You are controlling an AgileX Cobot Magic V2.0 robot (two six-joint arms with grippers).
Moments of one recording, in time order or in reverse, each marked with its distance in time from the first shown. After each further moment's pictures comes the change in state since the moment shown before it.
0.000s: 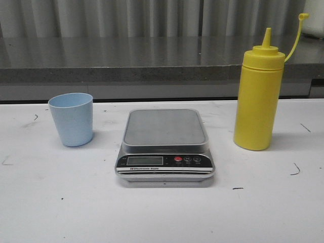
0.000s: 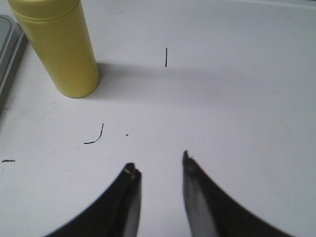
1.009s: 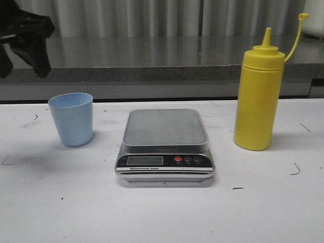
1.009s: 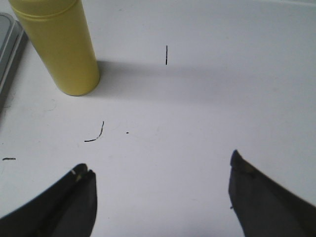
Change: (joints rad) left arm -0.200 0.890 -0.626 0.009 0.224 0.000; right arm 0.000 0.000 0.000 0.002 0.008 0.000
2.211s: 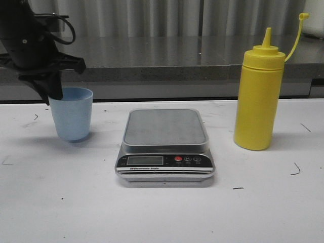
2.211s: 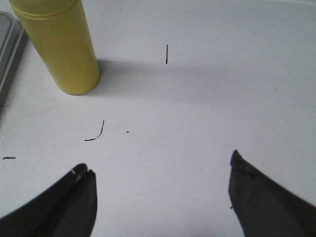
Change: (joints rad) left arm -0.018 0.265 -0.215 0.000 0.040 0.000; right arm 0.000 0.000 0.000 0.001 0.003 0.000
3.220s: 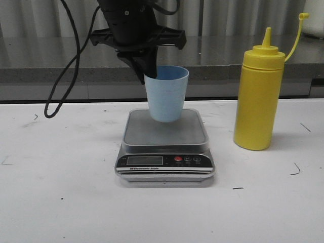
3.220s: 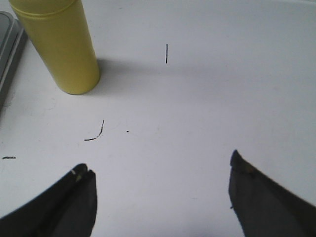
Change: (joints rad) left arm -0.318 0.146 -0.330 0.013 0.110 -0.077; right arm 0.000 0.000 0.000 0.000 0.001 0.000
